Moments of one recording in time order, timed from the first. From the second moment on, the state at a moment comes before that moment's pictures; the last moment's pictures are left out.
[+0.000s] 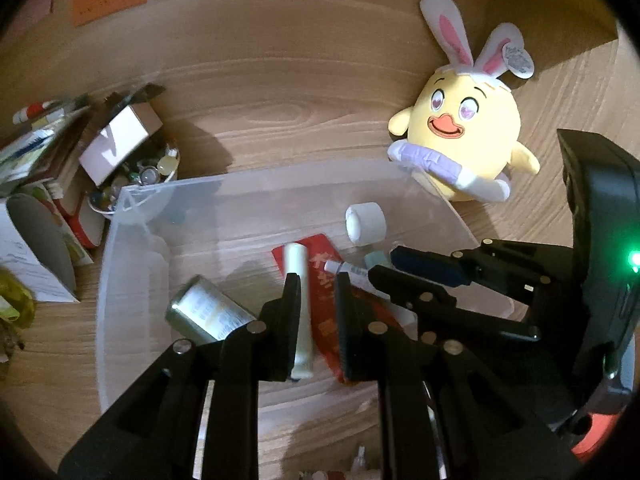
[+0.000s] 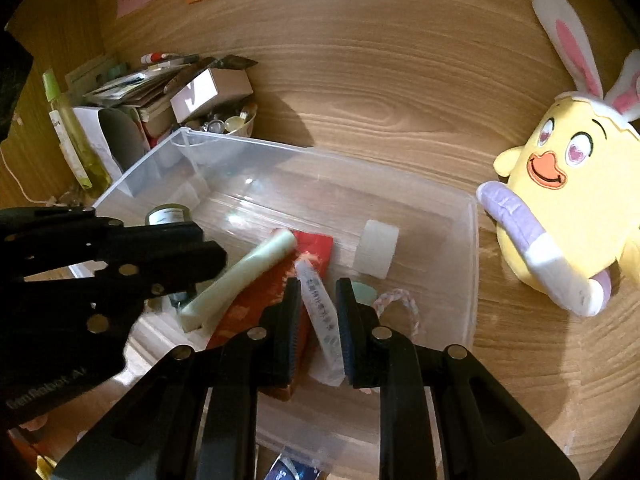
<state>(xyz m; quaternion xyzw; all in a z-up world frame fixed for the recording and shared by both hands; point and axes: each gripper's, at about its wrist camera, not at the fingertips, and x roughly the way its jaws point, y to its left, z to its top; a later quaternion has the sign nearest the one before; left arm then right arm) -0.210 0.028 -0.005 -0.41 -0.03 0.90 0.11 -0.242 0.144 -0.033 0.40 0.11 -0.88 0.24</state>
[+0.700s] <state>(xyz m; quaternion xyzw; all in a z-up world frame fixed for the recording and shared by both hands) -0.085 0.013 0.004 -0.37 0.00 0.93 0.09 -0.135 0.180 0.001 0.34 0.09 -0.89 0.30</state>
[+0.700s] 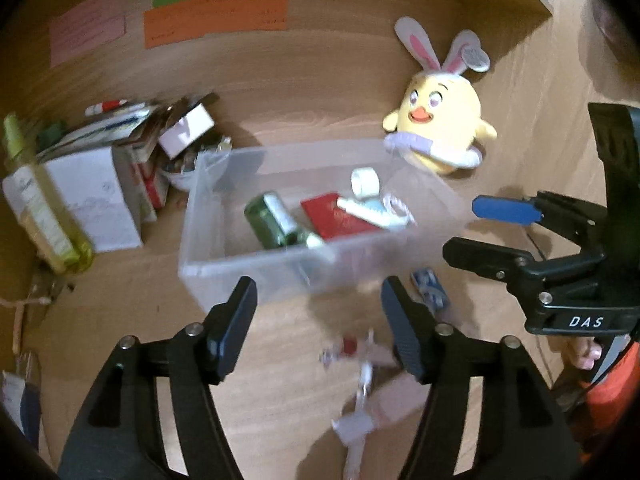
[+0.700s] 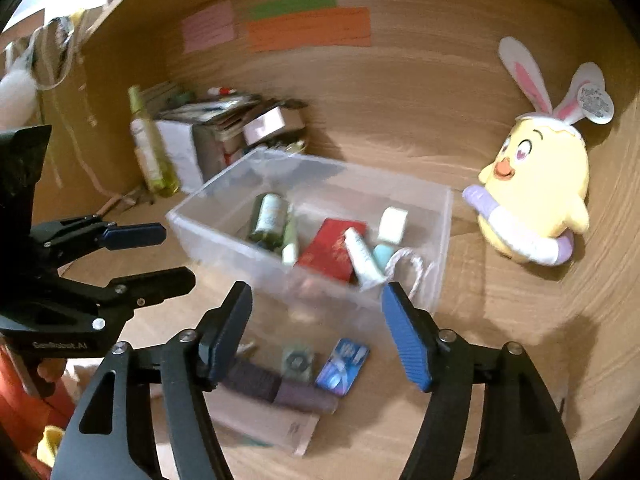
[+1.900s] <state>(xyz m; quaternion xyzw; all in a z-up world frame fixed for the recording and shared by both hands) -0.028 0.022 -0.051 -0.40 -0.03 0.91 0.12 -0.118 0.172 -0.049 0.38 0.13 -0.86 0.31</state>
